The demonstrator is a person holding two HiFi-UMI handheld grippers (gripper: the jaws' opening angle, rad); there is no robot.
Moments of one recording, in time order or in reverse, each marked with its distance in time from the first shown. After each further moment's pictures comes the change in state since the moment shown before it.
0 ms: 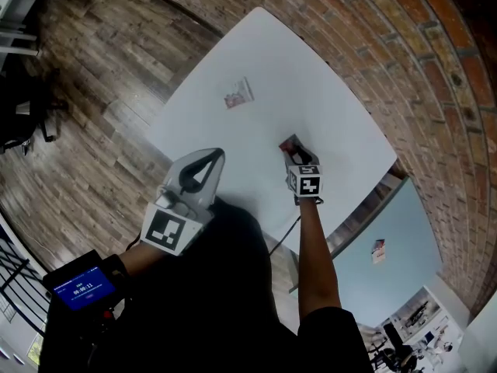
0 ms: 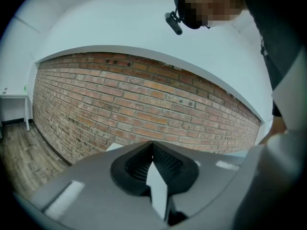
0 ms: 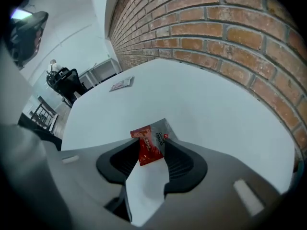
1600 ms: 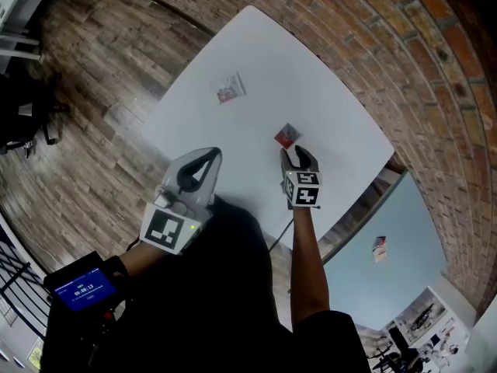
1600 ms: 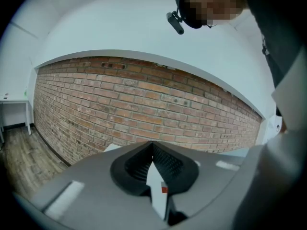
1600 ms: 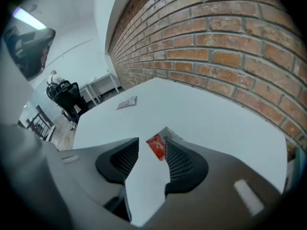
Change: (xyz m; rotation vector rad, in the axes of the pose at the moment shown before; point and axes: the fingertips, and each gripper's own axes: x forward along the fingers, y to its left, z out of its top) left arm -0.010 -0.032 -0.004 0.035 -0.013 0.016; right arm -0.056 0.015 0.018 0.047 -0.172 -0.022
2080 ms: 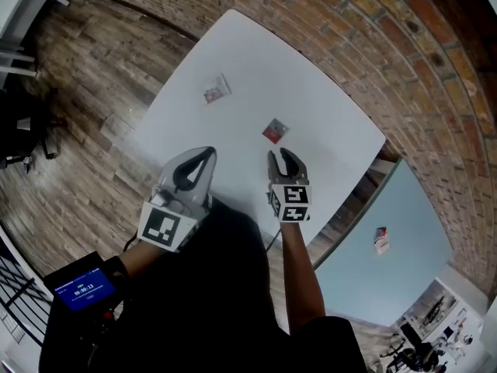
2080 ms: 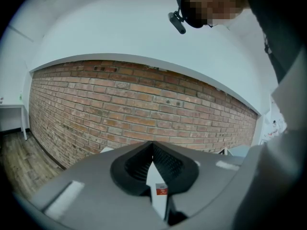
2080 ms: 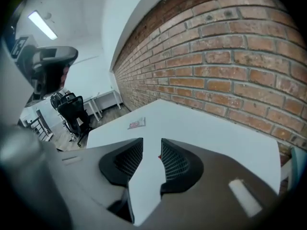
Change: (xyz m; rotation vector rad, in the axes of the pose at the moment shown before) left arm -0.001 -0.029 0.002 0.048 -0.020 -0.047; right arm -0.065 0.039 0.032 0.011 -0.222 0.000
